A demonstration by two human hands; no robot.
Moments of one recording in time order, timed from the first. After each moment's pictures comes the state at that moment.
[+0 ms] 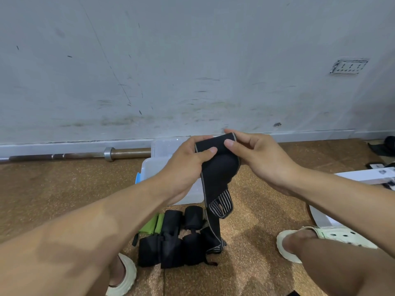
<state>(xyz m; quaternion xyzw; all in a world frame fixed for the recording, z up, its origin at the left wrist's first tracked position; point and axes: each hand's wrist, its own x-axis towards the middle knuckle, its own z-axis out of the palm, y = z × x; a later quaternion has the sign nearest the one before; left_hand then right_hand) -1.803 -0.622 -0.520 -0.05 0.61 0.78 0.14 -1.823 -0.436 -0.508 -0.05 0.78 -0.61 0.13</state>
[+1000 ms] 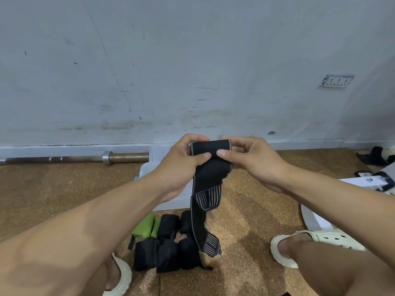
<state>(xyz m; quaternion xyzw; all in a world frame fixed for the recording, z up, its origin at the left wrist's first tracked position) -1.802 -0.636 -0.512 -0.04 0.61 0.78 0.14 -1.816 -0.446 -0.489 -0.05 0.74 -0.65 0.14</state>
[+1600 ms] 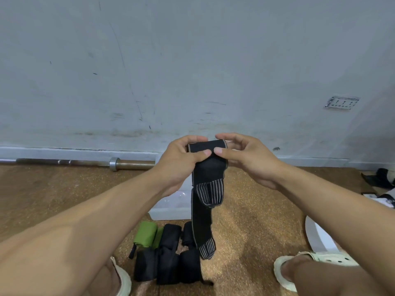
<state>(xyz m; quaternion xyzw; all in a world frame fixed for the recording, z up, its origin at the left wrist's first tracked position) -1.819 -0.660 -0.495 -0.04 0.61 0.78 0.07 -1.844 -0.474 -0.472 -0.07 0.73 -0.66 0.17</state>
